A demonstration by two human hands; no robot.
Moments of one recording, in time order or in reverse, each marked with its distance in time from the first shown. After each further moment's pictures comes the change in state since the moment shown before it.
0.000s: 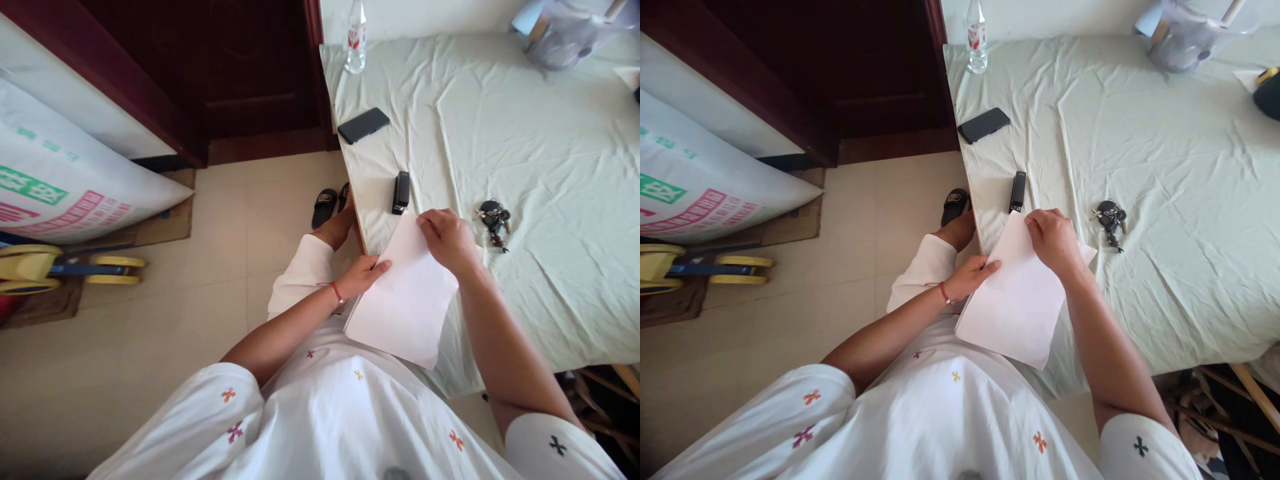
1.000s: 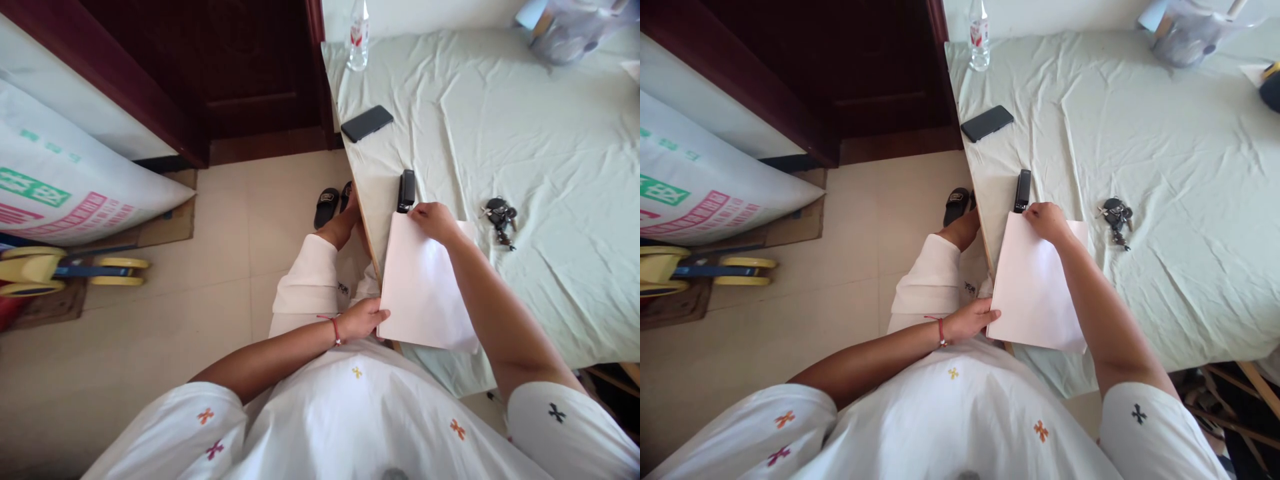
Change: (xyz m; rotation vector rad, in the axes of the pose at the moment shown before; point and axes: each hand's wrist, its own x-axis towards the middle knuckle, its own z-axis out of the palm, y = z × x) left_hand -0.068 -0.042 0.022 -0.104 -0.235 -0.229; right_hand 0.055 0.037 0.047 -0.017 -0.261 0.245
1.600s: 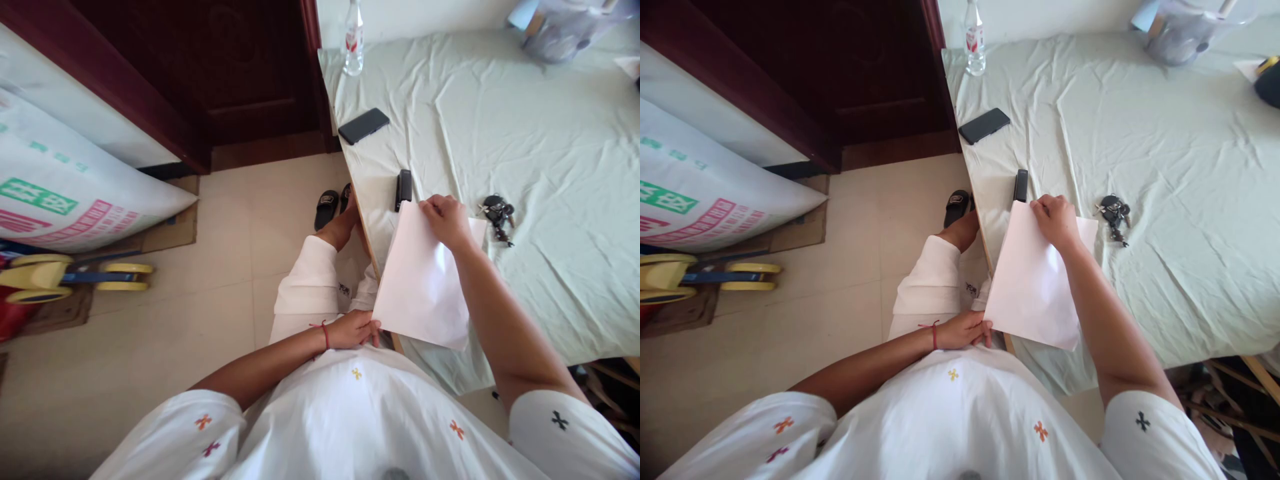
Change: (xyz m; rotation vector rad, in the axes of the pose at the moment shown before) left_hand -0.020 -0.020 -0.016 0.375 -0.181 0.022; right_hand -0.029 -0.003 -0.016 0.095 0.291 -0.042
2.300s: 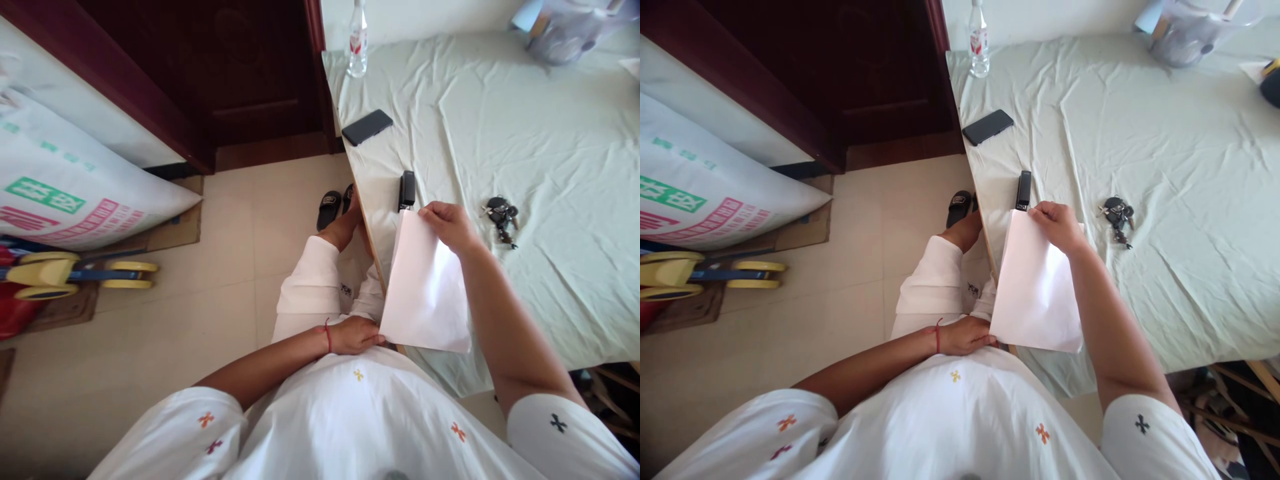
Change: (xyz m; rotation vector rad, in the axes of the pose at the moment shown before) left_hand -0.001 -0.012 0.000 0.420 -0.083 0.266; right_hand -0.010 0.004 -0.002 0.406 -0.201 0.027
